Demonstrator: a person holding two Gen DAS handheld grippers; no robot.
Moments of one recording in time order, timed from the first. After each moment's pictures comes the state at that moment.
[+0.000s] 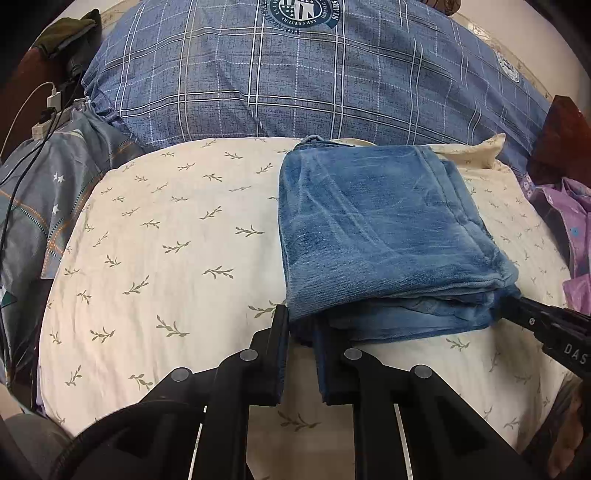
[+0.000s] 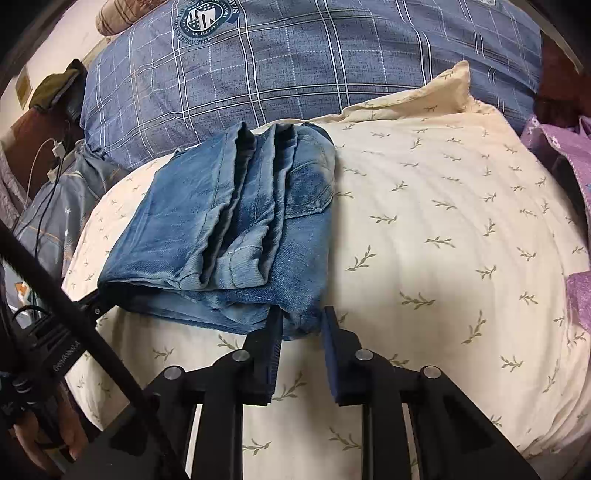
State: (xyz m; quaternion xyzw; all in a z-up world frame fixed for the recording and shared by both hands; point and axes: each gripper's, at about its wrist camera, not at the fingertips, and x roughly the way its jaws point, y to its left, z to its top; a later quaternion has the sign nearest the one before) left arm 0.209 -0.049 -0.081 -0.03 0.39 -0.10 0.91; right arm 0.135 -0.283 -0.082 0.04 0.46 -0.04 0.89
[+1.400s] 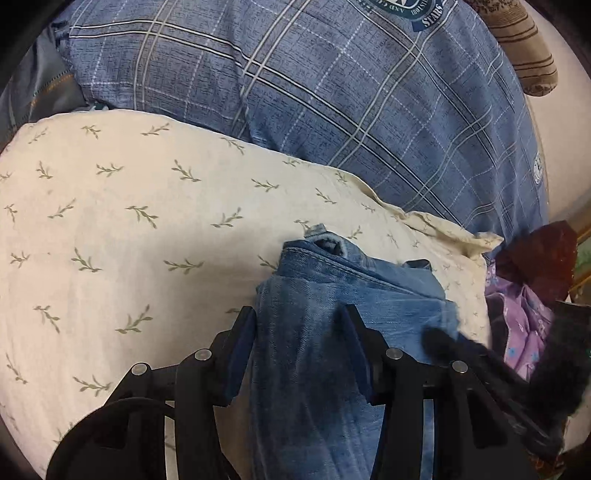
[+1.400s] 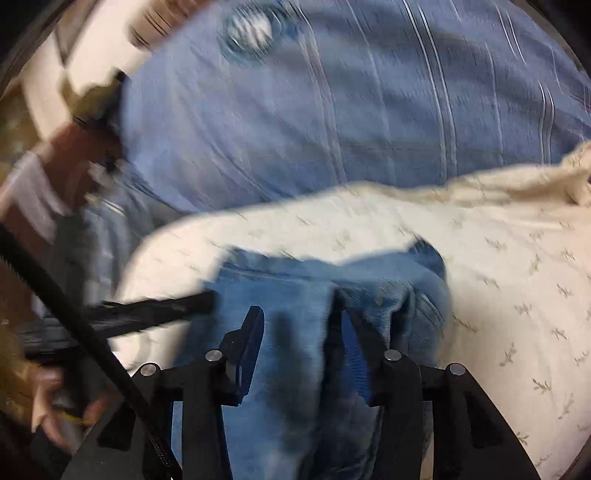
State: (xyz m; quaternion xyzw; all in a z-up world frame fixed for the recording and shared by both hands) left arm 0.406 -0.015 -0.085 -0.23 0.48 -0.19 0.83; right arm 0.286 -0.261 -0.059 0.06 0.45 0.08 0.89
